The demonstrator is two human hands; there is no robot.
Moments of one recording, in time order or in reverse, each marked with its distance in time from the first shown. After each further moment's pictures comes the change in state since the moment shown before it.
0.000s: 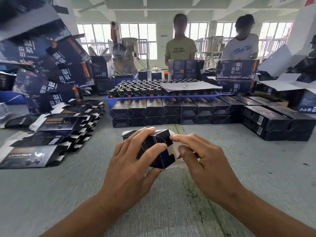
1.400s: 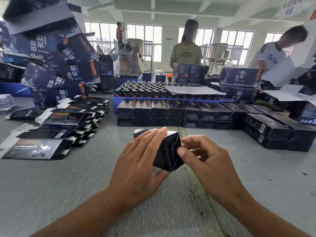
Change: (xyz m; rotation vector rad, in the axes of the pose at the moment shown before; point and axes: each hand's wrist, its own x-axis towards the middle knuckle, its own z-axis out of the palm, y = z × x) left_hand 0.002 0.007 0.000 -0.051 0.016 -0.065; right_hand 0.000 -0.008 0.001 0.282 0.011 0.223
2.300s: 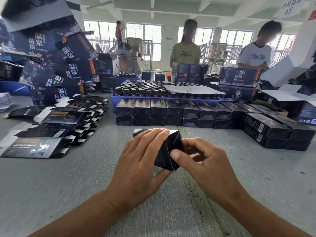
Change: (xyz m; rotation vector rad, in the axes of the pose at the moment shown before) left_hand 0.001 0.005 0.000 -0.023 0.039 0.011; right_hand -0.003 -0.004 0.001 -0.118 -0.012 -0.011
